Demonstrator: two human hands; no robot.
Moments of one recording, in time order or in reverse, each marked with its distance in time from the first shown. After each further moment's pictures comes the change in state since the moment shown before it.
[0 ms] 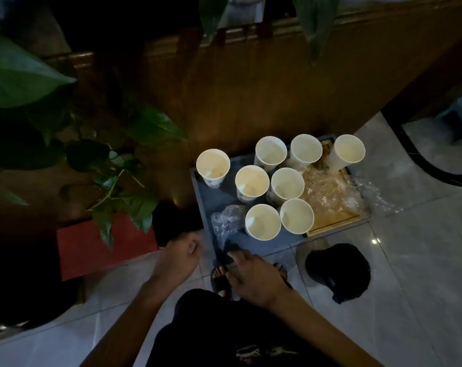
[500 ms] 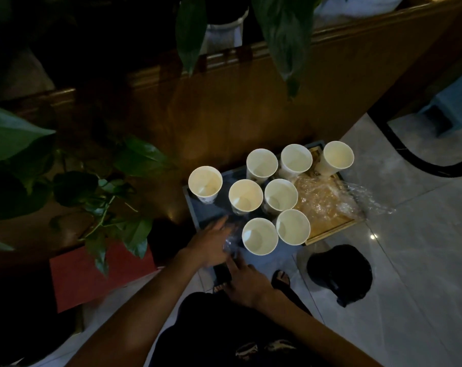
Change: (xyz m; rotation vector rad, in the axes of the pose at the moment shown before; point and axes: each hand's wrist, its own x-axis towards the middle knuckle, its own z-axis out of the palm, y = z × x) left_hand 0.104 0.038 0.039 0.418 -0.384 0.361; right_hand 0.048 0.016 0.033 -0.022 -0.119 0.158
